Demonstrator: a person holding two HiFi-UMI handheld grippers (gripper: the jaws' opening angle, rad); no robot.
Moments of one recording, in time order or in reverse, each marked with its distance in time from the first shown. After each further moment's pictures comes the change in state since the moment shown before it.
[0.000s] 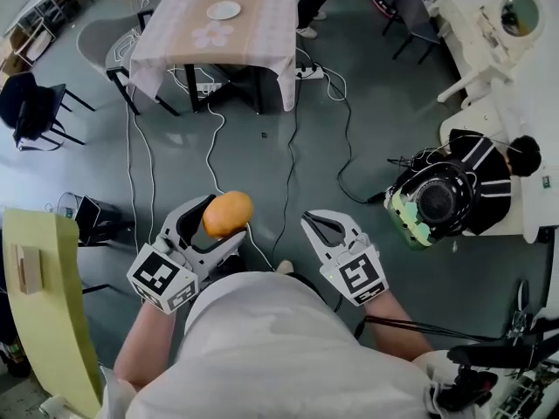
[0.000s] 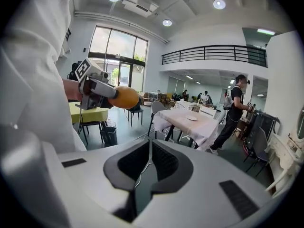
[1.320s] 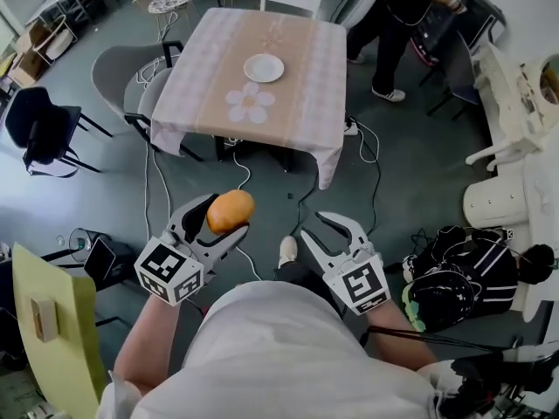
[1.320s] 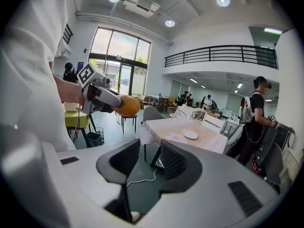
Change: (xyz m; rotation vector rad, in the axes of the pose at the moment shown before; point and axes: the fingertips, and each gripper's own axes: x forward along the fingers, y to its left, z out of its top) left arm 0.105 0.302 0.087 -0.041 0.011 0.147; right arm 0.234 -0.194 0.120 -0.061 -0.047 0.047
